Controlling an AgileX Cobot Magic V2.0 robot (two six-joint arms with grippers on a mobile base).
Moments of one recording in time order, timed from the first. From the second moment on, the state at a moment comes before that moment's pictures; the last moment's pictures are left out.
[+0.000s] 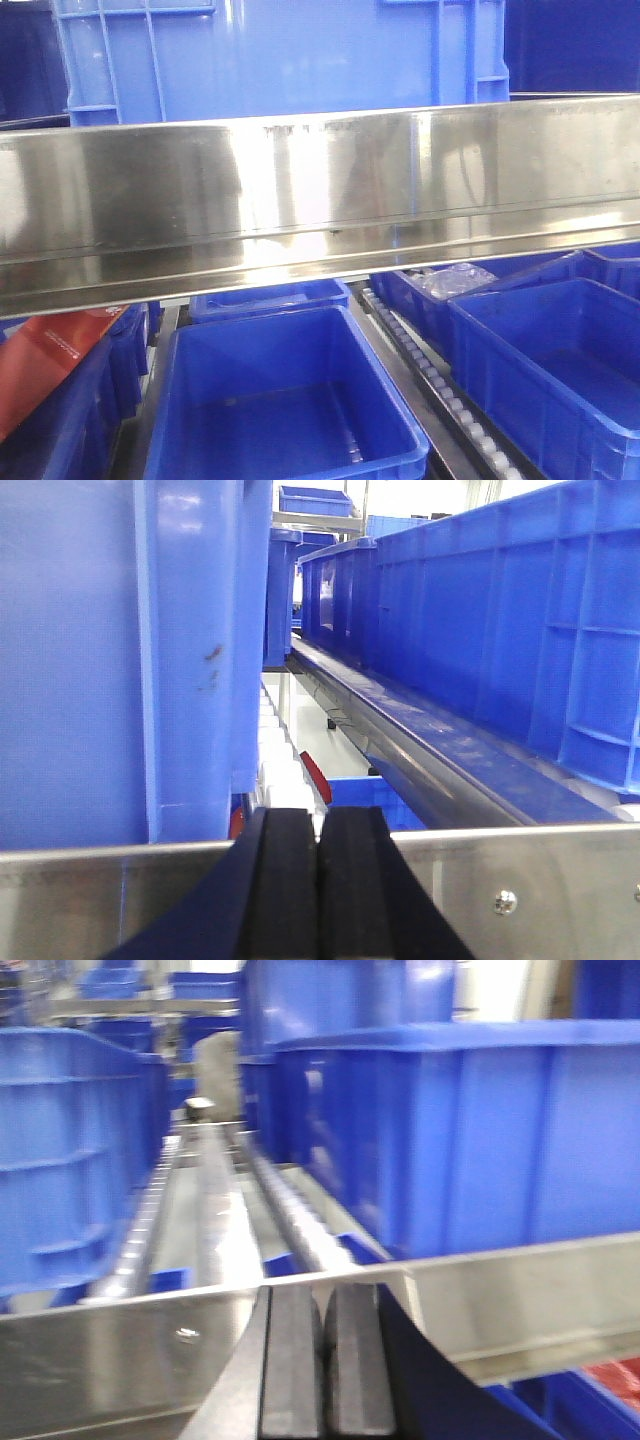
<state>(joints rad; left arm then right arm) 0.04 0.01 0.00 0.00 0.06 -0.05 0.14 0.10 -0.23 0.03 0.21 0.01</state>
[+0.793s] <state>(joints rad) 0.04 0.01 0.00 0.00 0.05 -0.05 0.12 0.01 0.00 0.04 0.06 0.01</state>
